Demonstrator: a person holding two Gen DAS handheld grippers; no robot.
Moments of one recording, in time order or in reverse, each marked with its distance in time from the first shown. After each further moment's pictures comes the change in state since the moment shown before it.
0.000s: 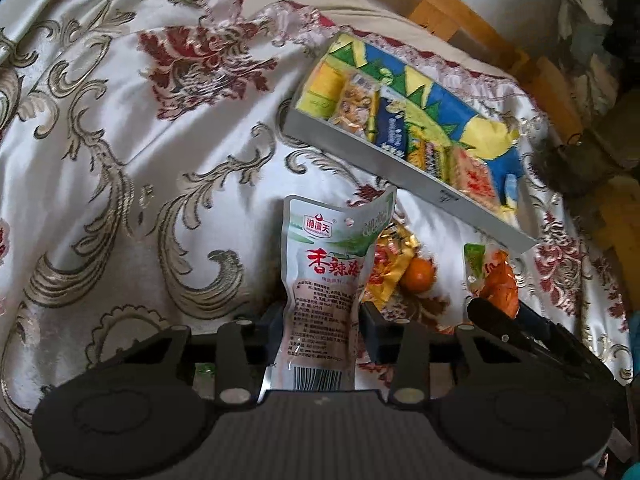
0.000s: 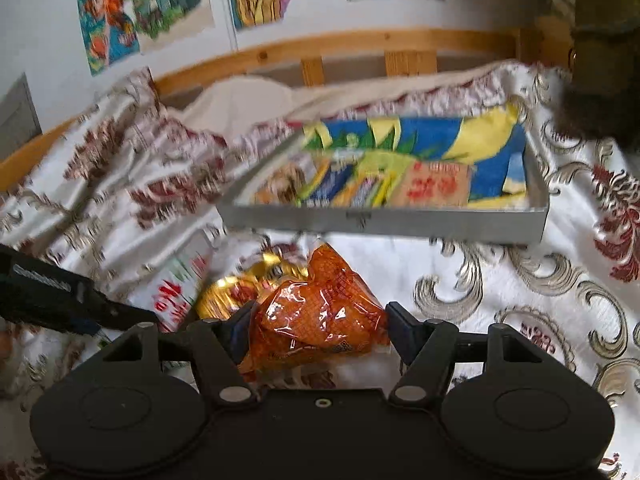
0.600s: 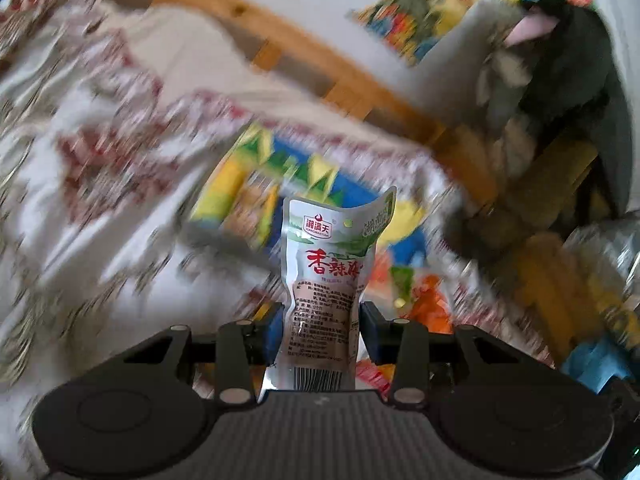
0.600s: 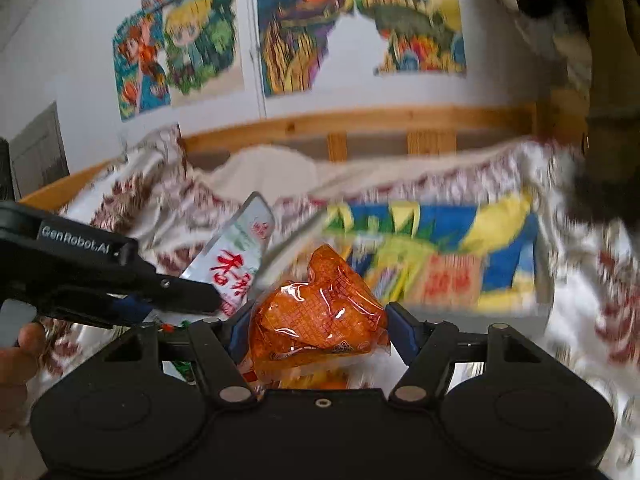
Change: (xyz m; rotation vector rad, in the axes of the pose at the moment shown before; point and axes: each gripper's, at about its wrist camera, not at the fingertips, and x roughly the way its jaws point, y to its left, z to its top) left arm -0.027 -0.052 0.031 0.044 -0.268 -0.221; right arm -0.018 0.008 0.040 -0.091 -0.227 0.030
